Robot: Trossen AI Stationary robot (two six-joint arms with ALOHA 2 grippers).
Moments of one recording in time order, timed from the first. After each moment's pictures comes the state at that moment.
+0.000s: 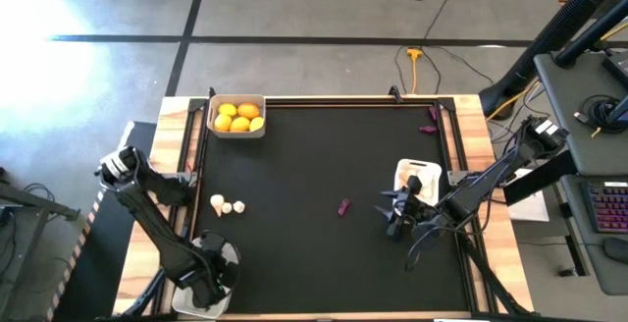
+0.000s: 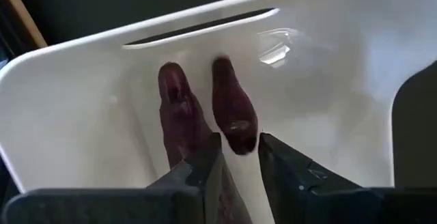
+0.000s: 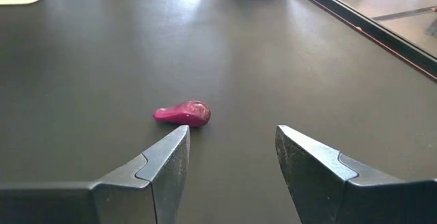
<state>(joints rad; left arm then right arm) -0.98 1.62 1.04 -1.02 -0.02 -2.16 0.64 1.23 0.50 -0.14 0.92 0.70</state>
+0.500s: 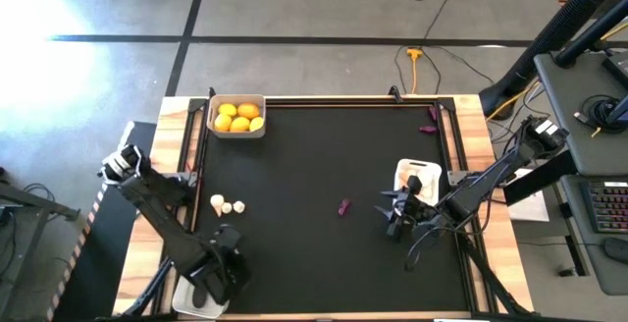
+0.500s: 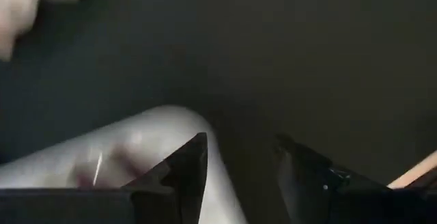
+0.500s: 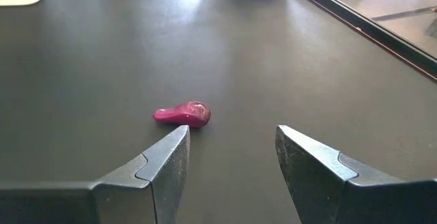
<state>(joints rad) -0.85 1.62 1.19 -1.05 -0.26 -1.90 0.64 1.23 0.50 -0.14 0.92 0.70</state>
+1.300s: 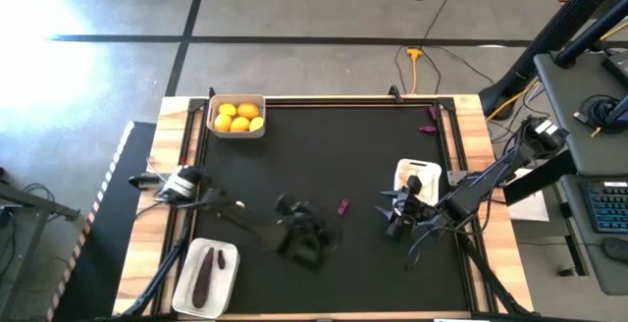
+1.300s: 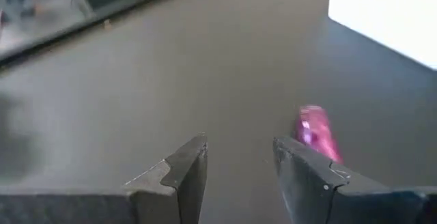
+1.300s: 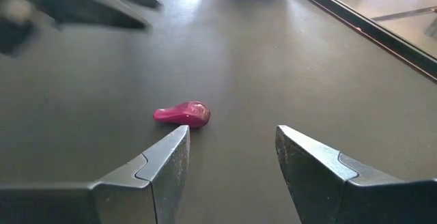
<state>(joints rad) -0.42 2.11 1.46 -0.63 -1.05 -1.16 0.64 1.23 0.50 -0.14 0.92 0.70</state>
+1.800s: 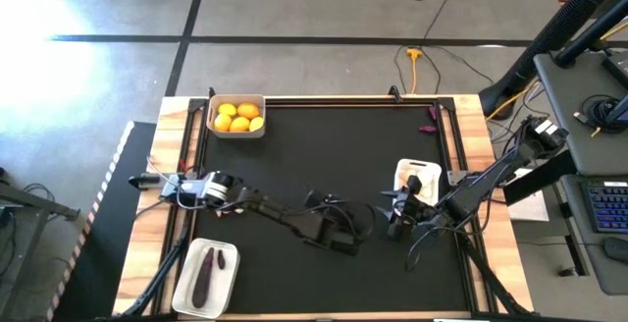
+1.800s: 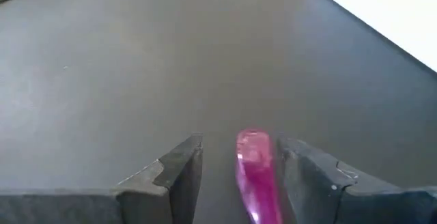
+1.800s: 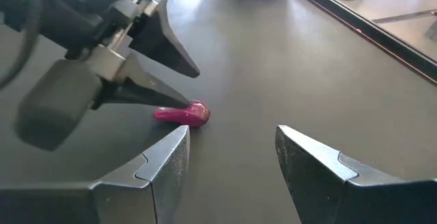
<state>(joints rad) -0.31 2.38 1.84 -0.69 -0.90 -1.09 0.64 1.23 0.50 -0.14 0.92 0.68</state>
